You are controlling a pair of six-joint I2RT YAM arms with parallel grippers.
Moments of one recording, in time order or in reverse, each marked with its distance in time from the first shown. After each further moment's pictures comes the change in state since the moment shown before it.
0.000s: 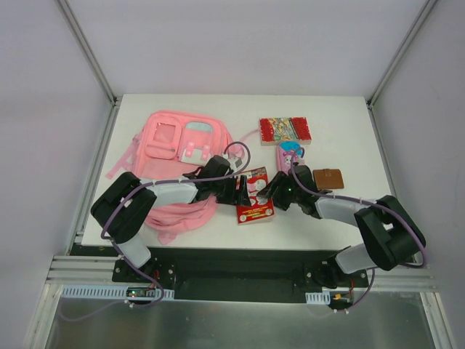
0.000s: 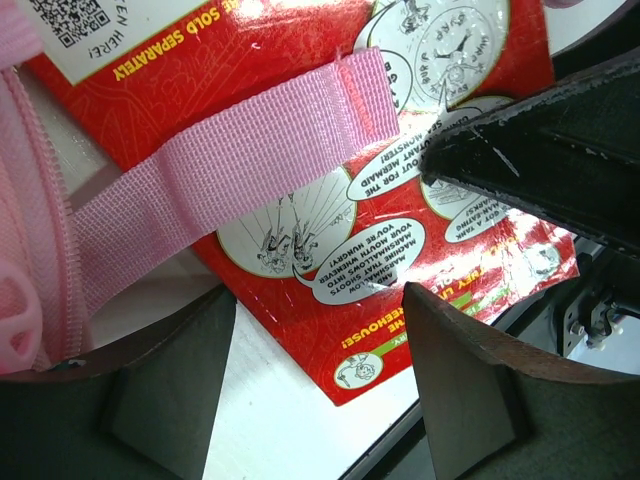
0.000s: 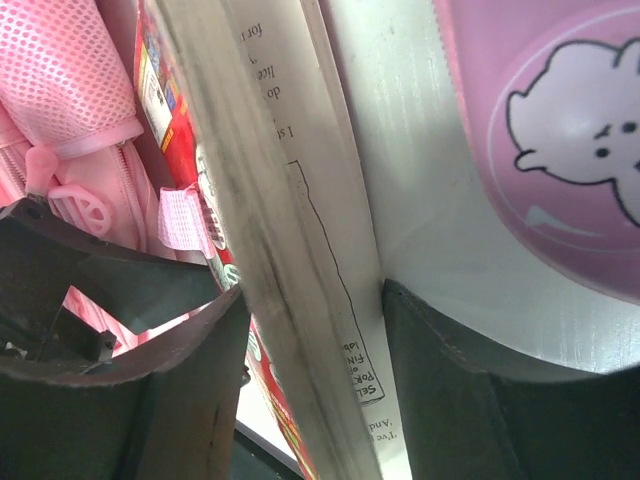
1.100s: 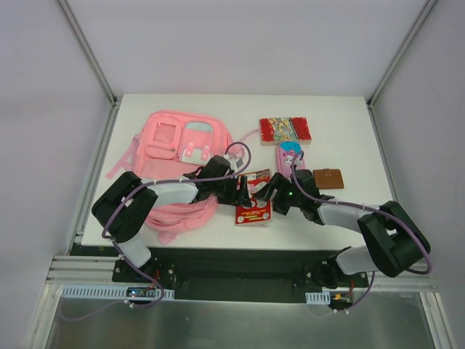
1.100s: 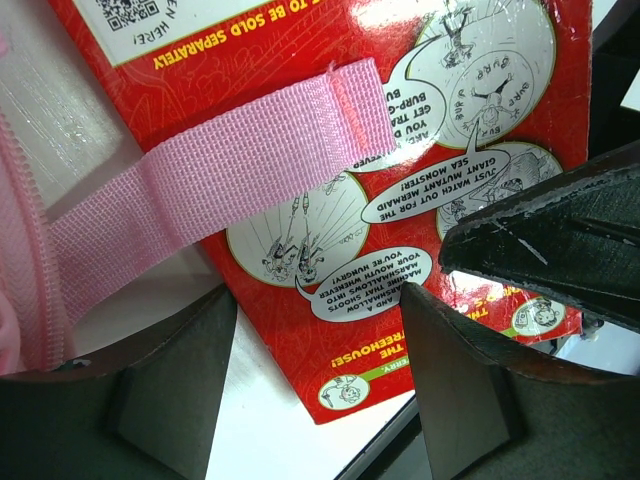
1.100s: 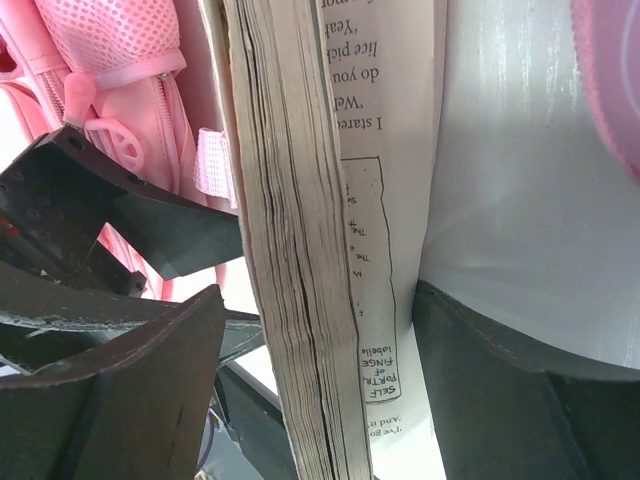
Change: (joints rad) left arm 0.000 0.008 0.000 0.015 0.029 0.000; right arm 0.012 -0.060 -0.074 0.106 -0.100 0.014
